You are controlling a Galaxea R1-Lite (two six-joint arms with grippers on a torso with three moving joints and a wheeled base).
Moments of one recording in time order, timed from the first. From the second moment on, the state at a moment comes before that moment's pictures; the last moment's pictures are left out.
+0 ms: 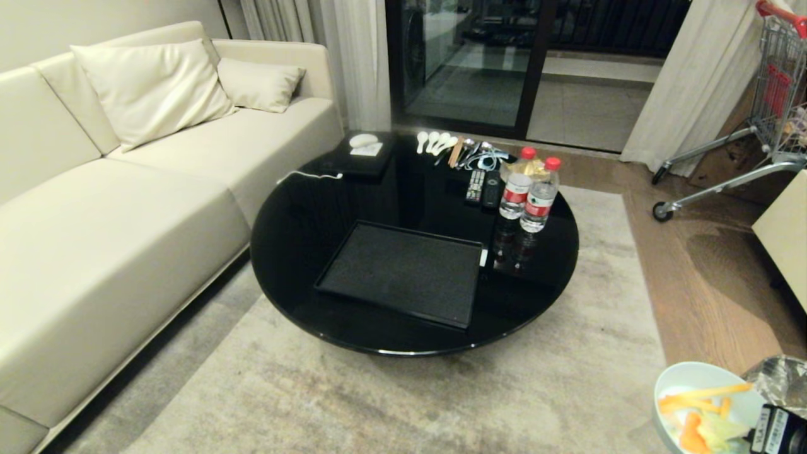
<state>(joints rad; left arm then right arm) 0.00 0.00 0.00 -0.01 0.01 -0.02 0.19 1.11 -0.34 0.10 -0.25 0.66</state>
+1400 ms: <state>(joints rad) 0.00 0.00 0.00 -0.01 0.01 -0.02 0.19 1.11 -0.33 0.10 -0.27 0.71</state>
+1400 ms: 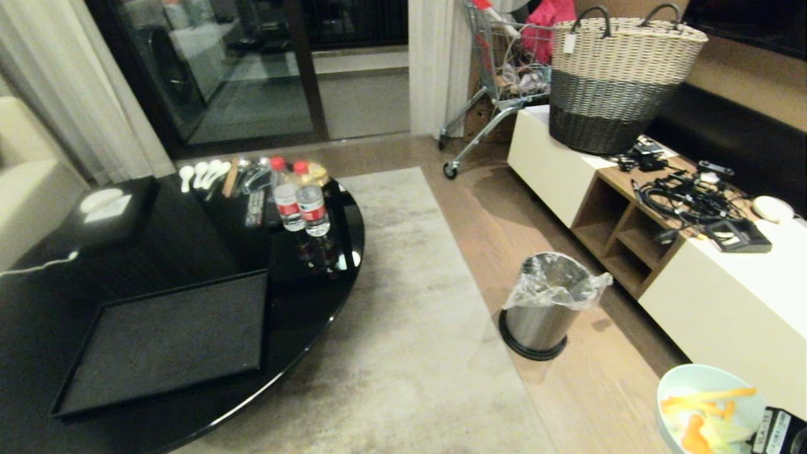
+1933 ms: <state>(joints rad) 0.00 0.00 0.00 -0.01 0.01 -0.02 0.19 1.10 -0.33 0.11 -0.28 0.73</state>
